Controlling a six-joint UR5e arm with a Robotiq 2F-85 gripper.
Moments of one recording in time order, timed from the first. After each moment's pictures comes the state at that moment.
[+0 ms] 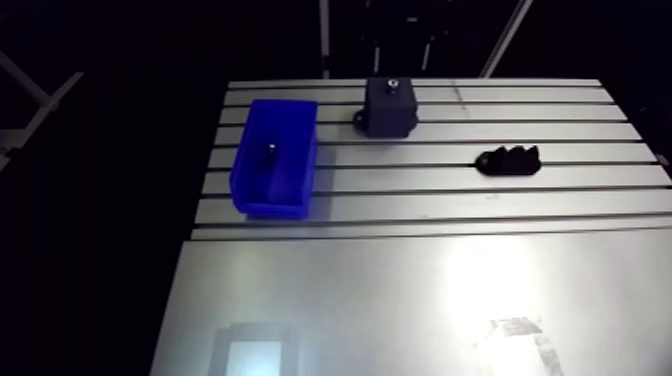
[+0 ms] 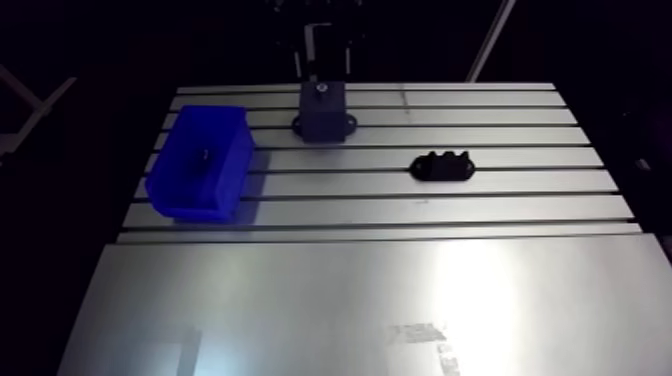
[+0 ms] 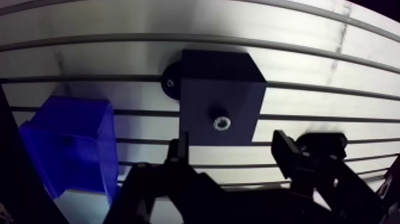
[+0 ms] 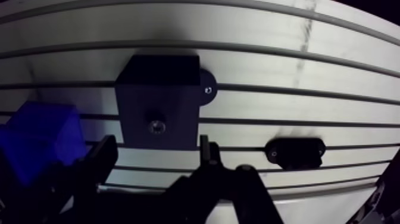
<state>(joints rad) -0.05 -1.00 1.38 -1.70 -1.62 -1.68</state>
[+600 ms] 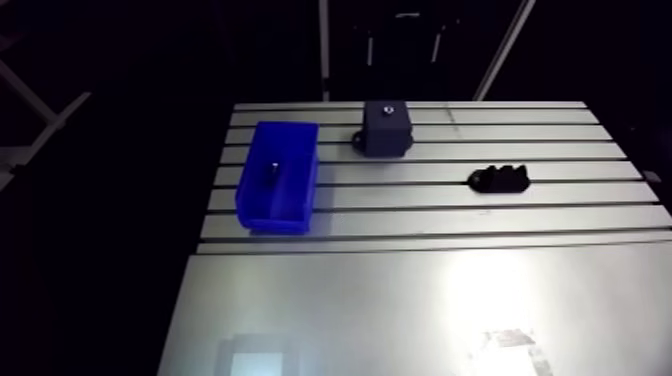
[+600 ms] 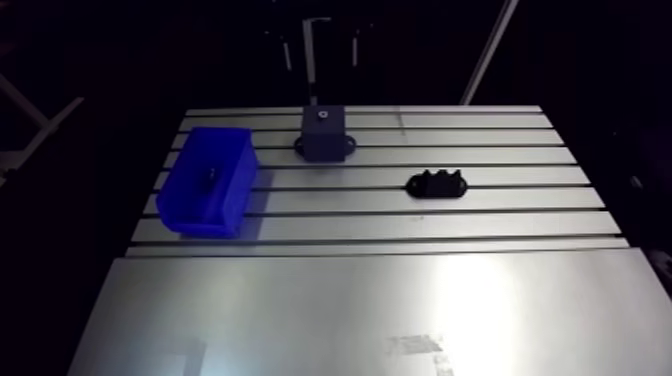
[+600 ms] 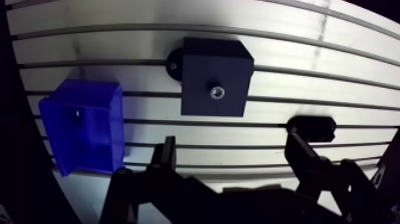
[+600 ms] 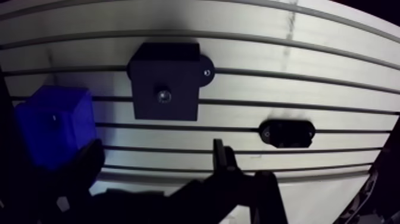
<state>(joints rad) -0.05 -1.07 1.35 -1.63 -1.62 -1.68</state>
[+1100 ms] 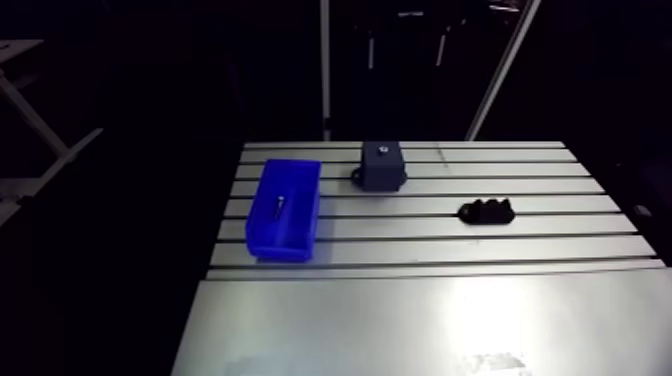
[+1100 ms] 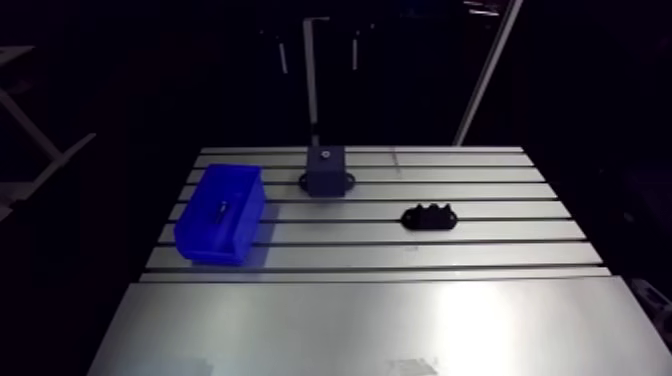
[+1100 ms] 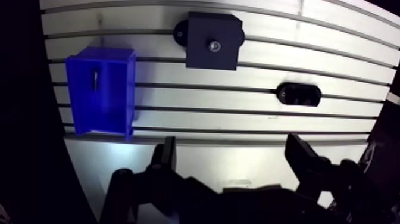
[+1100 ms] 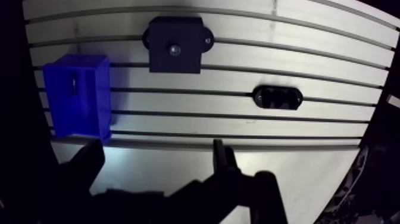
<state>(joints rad) -0.04 -1.21 1.32 -1.50 -1.62 -1.68</state>
